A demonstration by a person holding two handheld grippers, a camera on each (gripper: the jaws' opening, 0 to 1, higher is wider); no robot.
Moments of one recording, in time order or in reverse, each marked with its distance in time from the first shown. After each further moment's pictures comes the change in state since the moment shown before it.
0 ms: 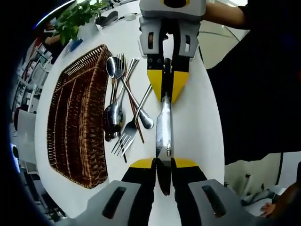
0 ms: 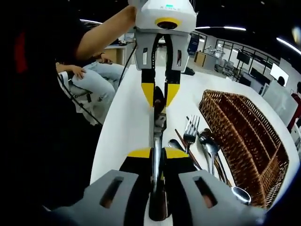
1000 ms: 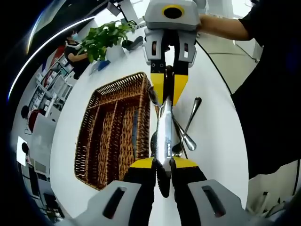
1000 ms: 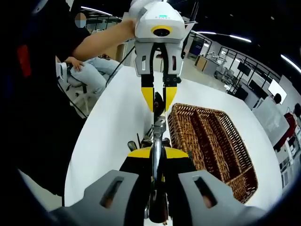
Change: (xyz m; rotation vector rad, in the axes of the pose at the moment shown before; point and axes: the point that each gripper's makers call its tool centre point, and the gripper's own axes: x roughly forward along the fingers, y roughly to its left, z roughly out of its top) left arm -0.036 0.078 0.036 -0.023 -0.251 0.181; right arm -0.047 -0.085 0.024 -0.132 0.031 -0.030
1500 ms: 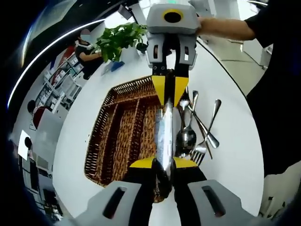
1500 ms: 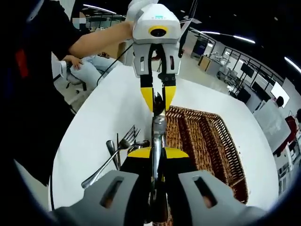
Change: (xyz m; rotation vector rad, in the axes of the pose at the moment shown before) left arm 0.003 0.051 -0.011 -0.021 -0.040 0.070; right arm 0.019 -0.053 -0.002 -0.026 0.016 0.027
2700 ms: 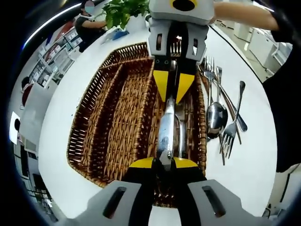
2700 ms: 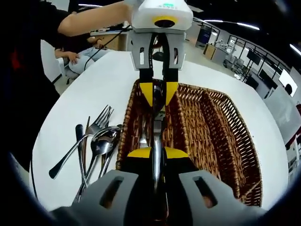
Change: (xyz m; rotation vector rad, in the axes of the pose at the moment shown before) left arm 0.063 0.032 -0.056 -0.126 0.175 -0.112; right arm 0.065 -0.031 -0.057 0.054 0.076 0.088
